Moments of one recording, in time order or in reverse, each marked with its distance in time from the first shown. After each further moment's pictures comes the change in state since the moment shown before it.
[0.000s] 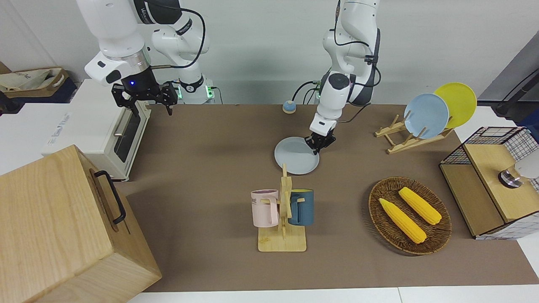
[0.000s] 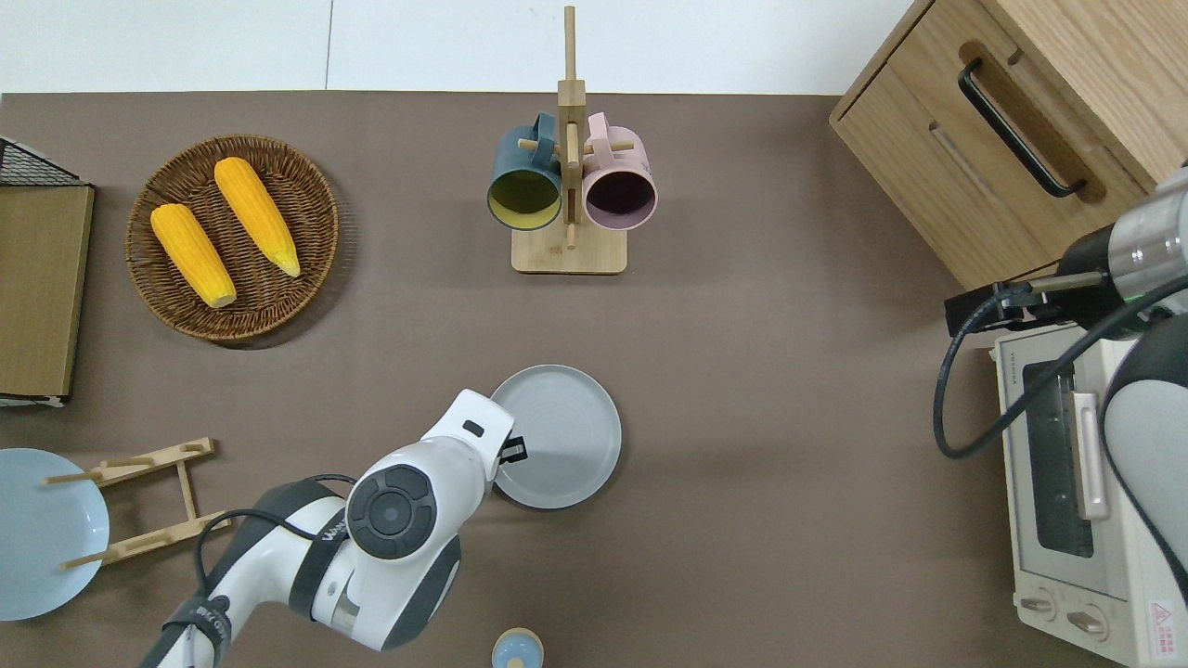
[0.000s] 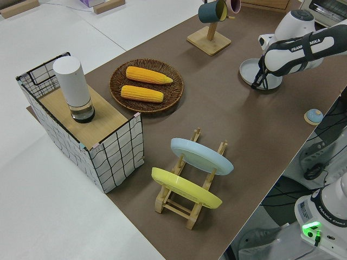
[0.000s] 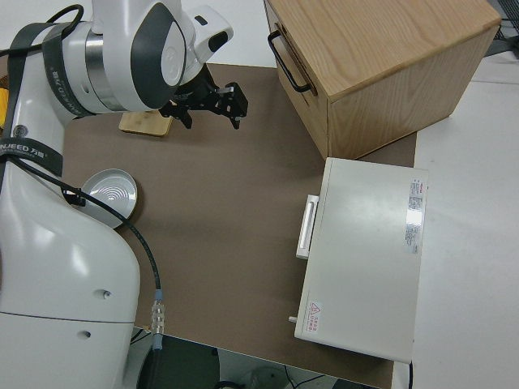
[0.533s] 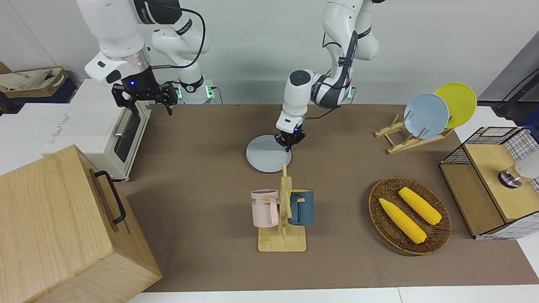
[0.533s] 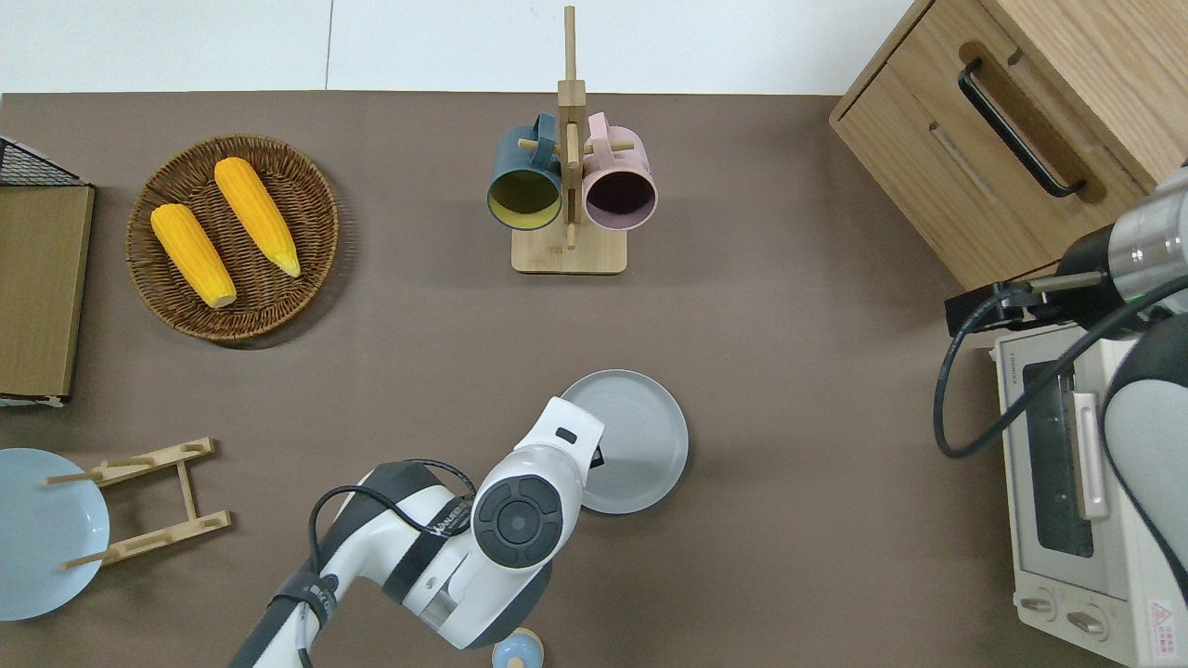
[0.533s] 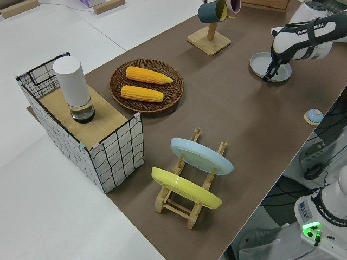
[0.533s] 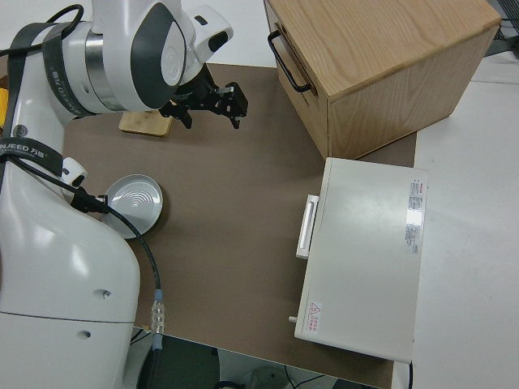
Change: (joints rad) left arm -0.141 0.096 -0.003 0.143 0.070 -0.074 -0.237; right arm 0.000 0.000 0.000 0.000 0.000 0.000 0.000
